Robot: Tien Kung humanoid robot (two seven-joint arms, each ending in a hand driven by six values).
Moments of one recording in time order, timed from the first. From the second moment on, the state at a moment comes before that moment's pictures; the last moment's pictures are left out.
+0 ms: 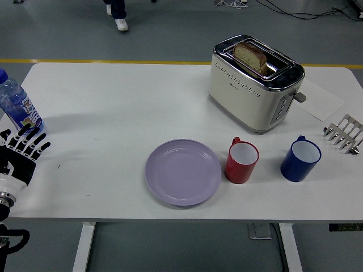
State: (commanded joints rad) left arm -0.05 0.09 -1.75 -1.17 0.62 -0.17 -0.03; right arm 0.13 -0.08 1.17 0.18 -1.11 -0.08 -0.28
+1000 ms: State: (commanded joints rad) left arm -0.07 0.09 -1.78 -1.18 0.61 -0.16 -0.03; right arm 0.15 -0.09 1.17 0.18 -1.08 -0.09 -0.27
